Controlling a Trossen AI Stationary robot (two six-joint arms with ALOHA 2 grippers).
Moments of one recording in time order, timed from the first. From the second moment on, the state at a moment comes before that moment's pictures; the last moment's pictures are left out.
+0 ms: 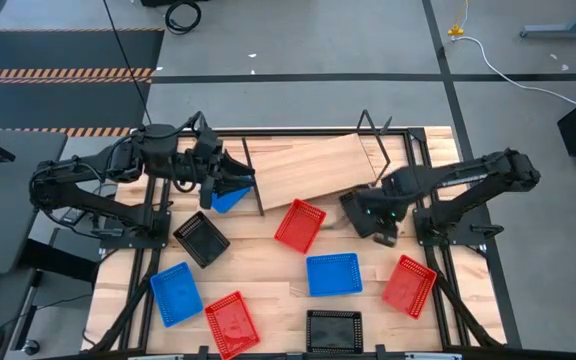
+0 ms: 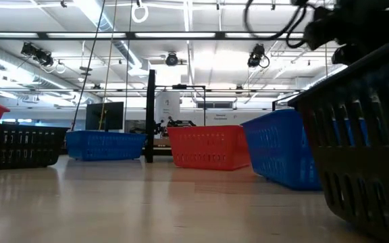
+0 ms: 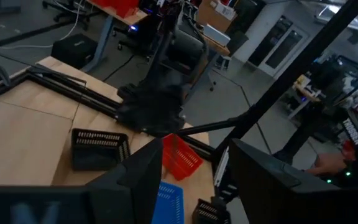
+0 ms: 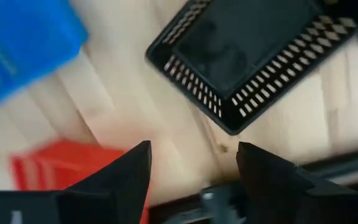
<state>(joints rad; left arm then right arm) 0.04 1.10 1.34 -0.39 0.08 -0.50 0.13 1.28 1.06 -1.35 -0.07 0.44</state>
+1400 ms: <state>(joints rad) 0.02 1.10 1.34 -0.51 -0.26 -0.72 0.13 1.43 0.67 -0.73 0.04 0.06</state>
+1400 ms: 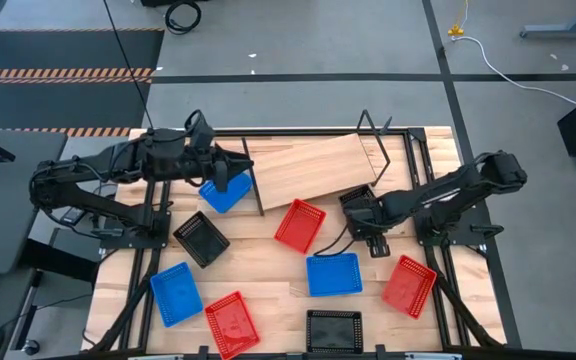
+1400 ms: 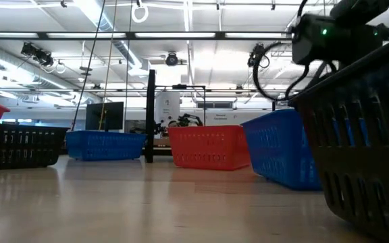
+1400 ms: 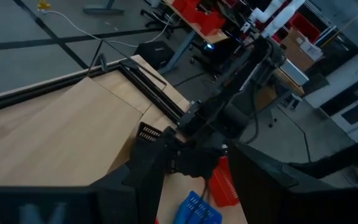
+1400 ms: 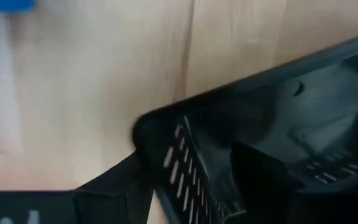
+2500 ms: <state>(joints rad) -0.02 1.10 1.34 -0.54 -0.26 -0.67 -0.16 1.49 1.11 -0.96 0.11 -0.38</state>
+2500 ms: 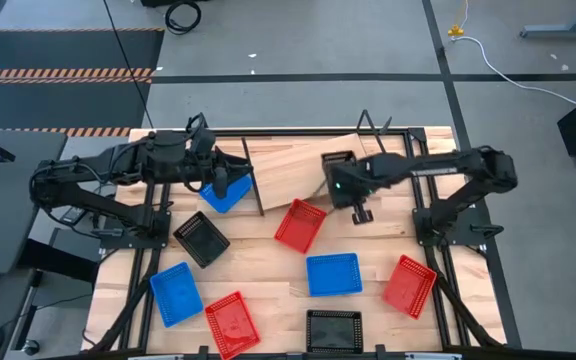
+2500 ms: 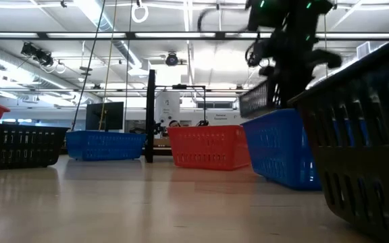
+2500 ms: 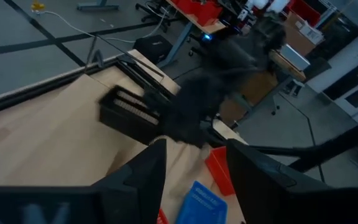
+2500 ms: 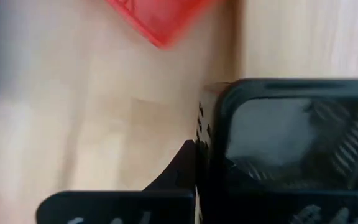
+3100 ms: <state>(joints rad) -0.16 1.10 1.34 -0.53 -0.31 -0.75 -0.42 1.67 1.11 -0.90 0.09 -0.62</state>
